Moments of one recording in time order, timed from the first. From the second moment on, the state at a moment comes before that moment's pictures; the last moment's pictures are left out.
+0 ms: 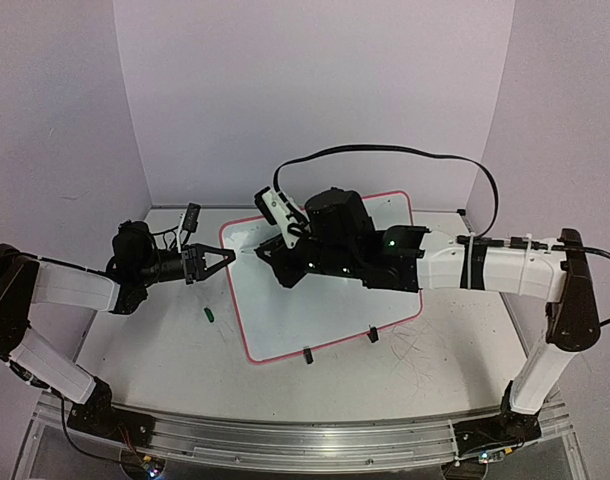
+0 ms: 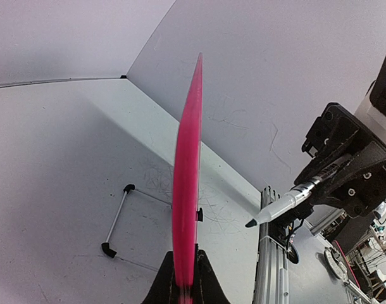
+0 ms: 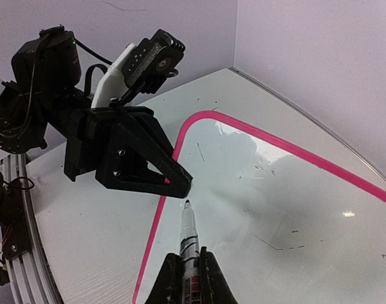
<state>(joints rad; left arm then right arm) -0.39 1.43 0.55 0.81 0.89 -0.52 1.10 1.76 1.47 -0.10 0.11 0.08</state>
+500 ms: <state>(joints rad) -0.39 1.43 0.55 0.81 0.89 -0.52 1.10 1.81 1.50 -0.07 0.15 0.08</state>
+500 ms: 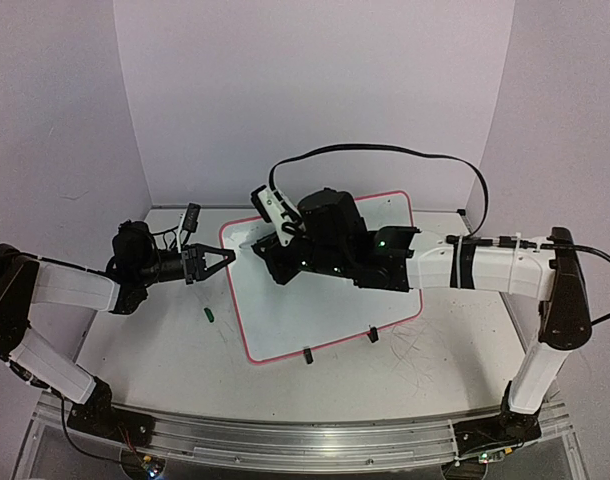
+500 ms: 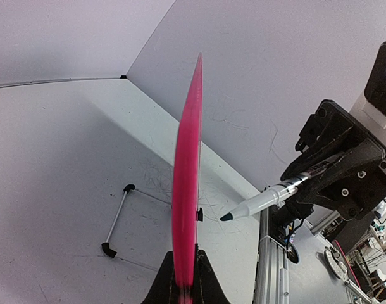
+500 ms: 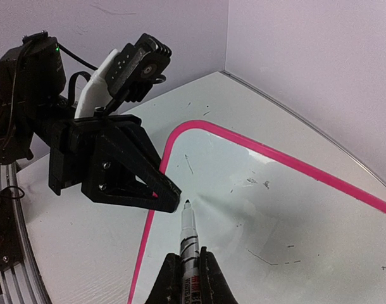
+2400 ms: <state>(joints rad) -0.39 1.43 0.56 0.80 0.89 -0.52 1.11 1.85 1.50 -0.05 0.21 0.13</state>
